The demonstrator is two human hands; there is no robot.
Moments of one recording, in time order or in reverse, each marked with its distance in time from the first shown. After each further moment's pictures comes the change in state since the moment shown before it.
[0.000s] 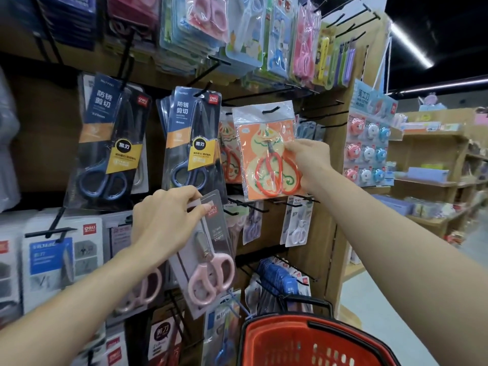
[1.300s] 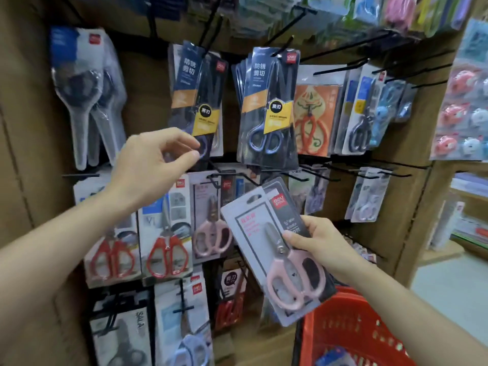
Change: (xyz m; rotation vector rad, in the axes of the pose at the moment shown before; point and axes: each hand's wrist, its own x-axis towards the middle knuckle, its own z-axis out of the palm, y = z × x) left_hand -0.022 -0.095 -0.105 -0.227 0.036 0.020; right_hand -0.153 0.151 0.021 -0.065 -0.788 -0.015
